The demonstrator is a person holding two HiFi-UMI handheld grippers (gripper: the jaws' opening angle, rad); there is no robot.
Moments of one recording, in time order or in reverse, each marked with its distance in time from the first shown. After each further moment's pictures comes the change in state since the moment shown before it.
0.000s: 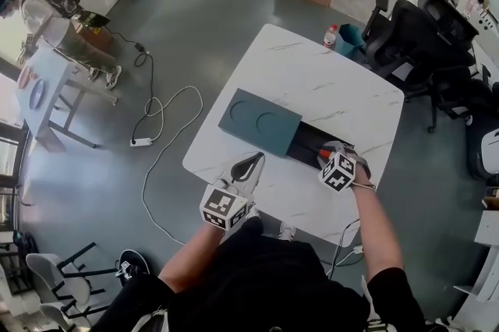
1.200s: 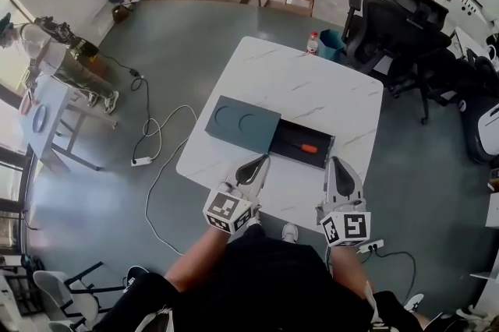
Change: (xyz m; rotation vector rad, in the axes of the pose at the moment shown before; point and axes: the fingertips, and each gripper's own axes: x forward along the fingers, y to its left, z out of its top) left arm 0.007 -0.087 0.033 0.035 -0.080 -0.079; right arm -0.284 0.007 0.030 0.852 -1.013 -0.628
